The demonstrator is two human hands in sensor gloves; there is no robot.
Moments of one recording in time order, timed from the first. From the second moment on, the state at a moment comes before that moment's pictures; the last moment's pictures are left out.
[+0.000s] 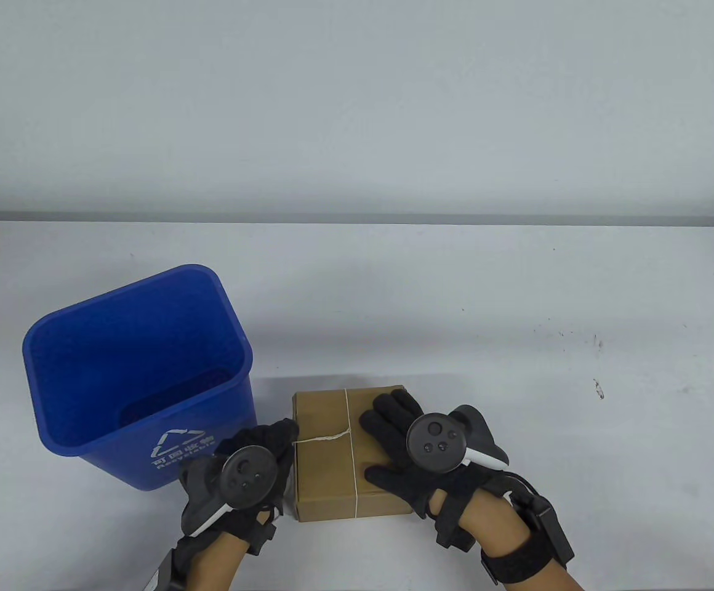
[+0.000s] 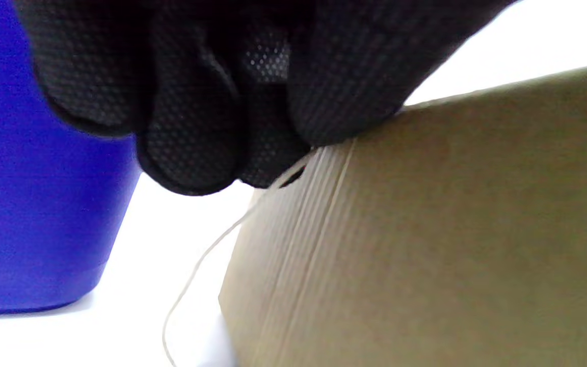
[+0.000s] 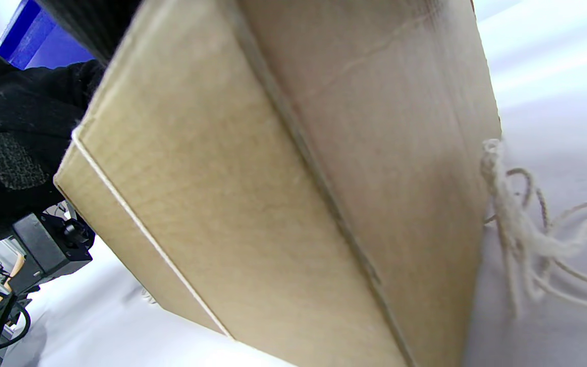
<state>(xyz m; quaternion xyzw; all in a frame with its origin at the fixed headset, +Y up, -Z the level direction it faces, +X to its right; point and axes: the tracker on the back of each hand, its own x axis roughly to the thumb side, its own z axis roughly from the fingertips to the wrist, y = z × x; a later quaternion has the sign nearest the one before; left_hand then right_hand) -0.169 -0.692 -0.224 0.09 -0.10 0.17 0.98 0.091 -0.708 -0.267 0.35 0.14 0.90 0.23</state>
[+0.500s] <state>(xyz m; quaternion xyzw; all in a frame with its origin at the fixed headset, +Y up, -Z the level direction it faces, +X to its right) -0.176 -0.699 -0.224 -0.02 -0.01 0.10 0.99 0.091 -0.708 -0.267 0.35 0.14 0.90 0.23</state>
